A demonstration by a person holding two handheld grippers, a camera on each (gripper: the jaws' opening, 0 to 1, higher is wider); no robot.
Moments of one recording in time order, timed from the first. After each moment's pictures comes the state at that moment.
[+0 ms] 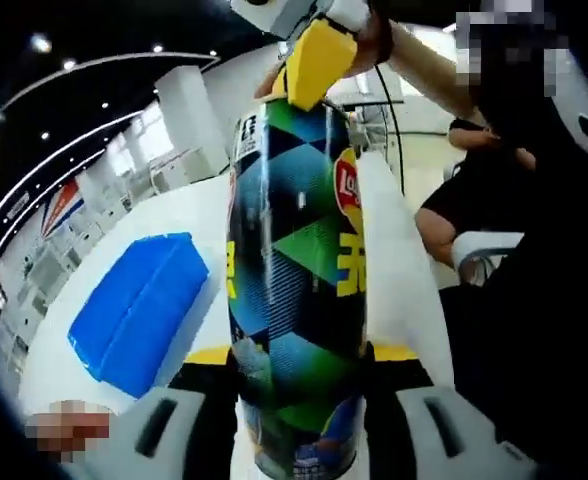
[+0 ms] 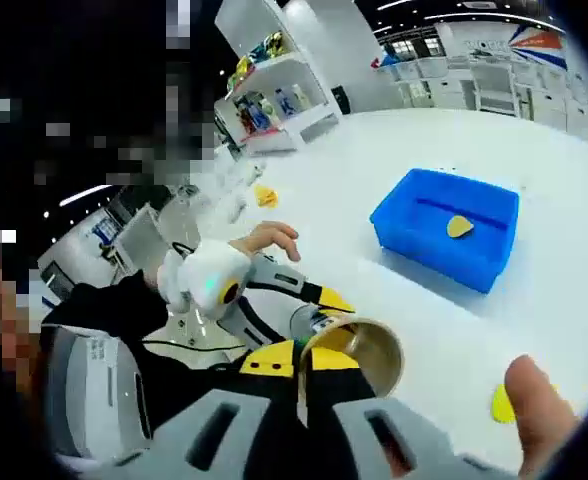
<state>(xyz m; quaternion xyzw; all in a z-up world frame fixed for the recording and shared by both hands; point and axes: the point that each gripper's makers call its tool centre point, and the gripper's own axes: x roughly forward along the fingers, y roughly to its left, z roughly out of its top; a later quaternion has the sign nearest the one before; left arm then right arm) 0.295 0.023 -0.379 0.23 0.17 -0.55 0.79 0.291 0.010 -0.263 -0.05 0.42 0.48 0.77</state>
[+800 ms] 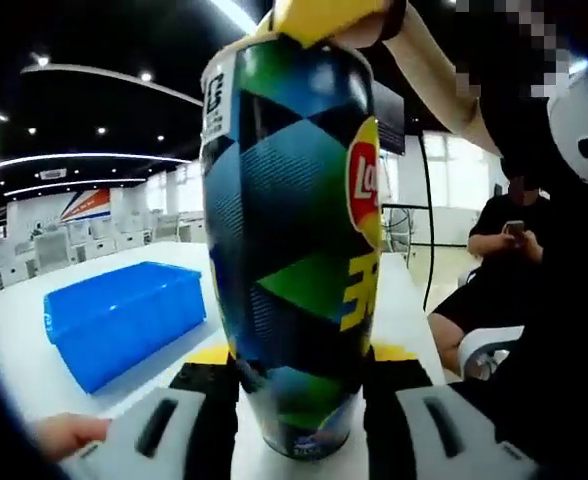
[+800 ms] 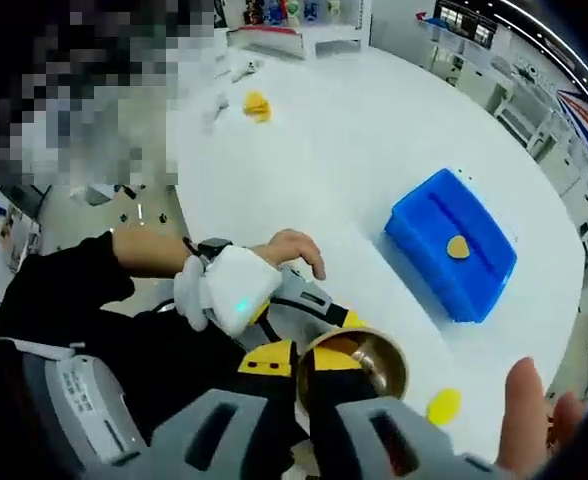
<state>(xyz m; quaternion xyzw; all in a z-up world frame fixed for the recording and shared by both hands) 0.299 0.001 -0.373 0.05 0.07 -0.54 0.84 0.289 0.074 -0.262 -0.27 0.49 0.42 0.72</state>
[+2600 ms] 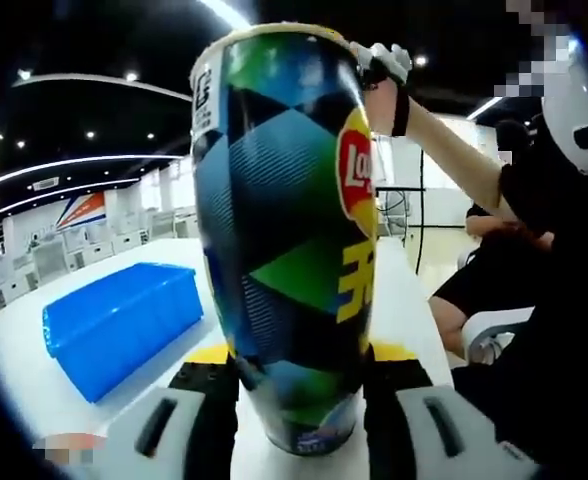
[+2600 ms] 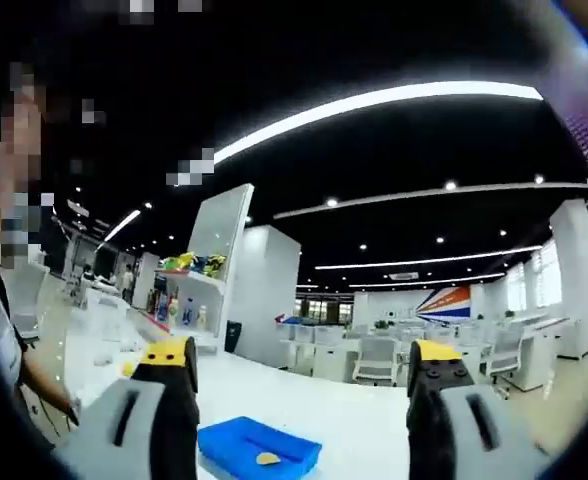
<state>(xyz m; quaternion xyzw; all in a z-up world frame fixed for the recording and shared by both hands) 0.296 -0.004 -0.381 0.09 0.07 -0.55 0.83 0.368 -0.174 -0.111 0.01 -0.17 0.25 0.95</state>
